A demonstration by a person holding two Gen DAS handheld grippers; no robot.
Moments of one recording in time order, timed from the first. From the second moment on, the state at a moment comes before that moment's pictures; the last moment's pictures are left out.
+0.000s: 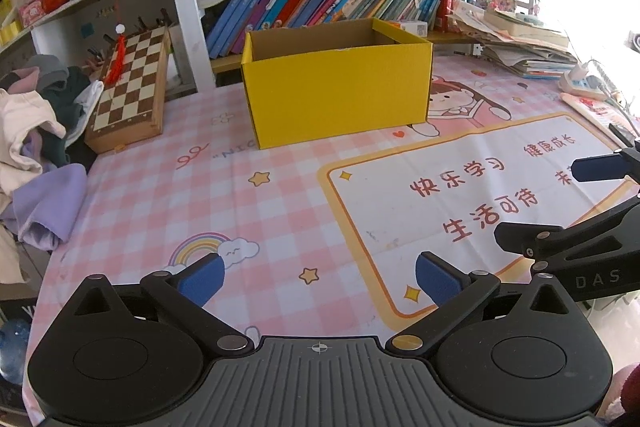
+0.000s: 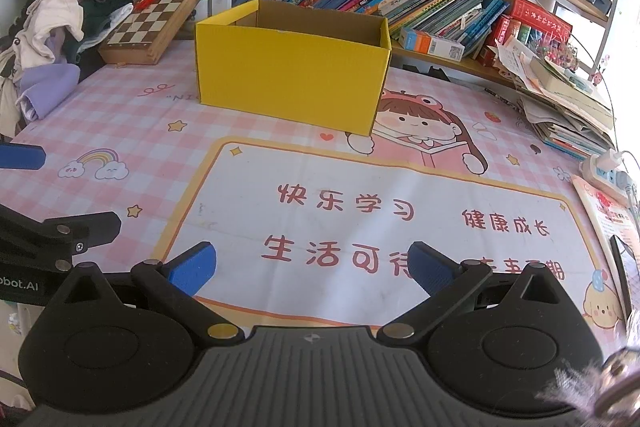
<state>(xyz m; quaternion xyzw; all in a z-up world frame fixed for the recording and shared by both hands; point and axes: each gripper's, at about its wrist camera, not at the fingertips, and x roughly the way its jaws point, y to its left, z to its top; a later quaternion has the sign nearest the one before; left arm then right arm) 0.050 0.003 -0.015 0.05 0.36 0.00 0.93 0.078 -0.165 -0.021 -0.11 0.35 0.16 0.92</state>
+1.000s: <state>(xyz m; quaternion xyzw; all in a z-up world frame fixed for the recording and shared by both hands) 0.052 0.012 -0.018 0.04 0.37 -0.01 0.93 0.079 -0.159 -0.022 -0.12 0.35 0.16 0.91</state>
